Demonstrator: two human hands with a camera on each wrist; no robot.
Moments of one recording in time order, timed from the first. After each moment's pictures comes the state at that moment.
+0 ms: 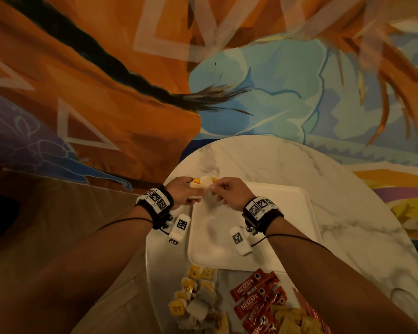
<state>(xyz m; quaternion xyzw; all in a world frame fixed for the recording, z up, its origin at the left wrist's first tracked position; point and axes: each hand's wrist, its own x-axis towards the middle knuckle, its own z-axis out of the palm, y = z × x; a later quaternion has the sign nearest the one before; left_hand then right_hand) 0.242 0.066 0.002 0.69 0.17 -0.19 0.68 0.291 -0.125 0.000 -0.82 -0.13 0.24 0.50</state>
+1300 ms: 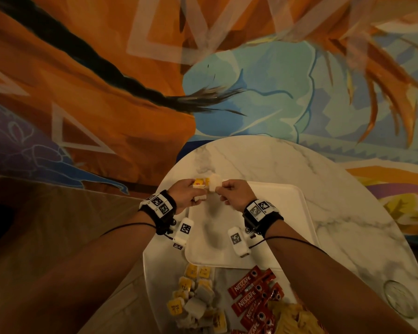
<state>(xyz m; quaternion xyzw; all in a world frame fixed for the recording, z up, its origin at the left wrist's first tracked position) 0.239 0.043 0.004 0.63 0.19 -0.19 0.73 0.286 -0.140 -0.005 -0.82 -0.02 0.21 0.54</state>
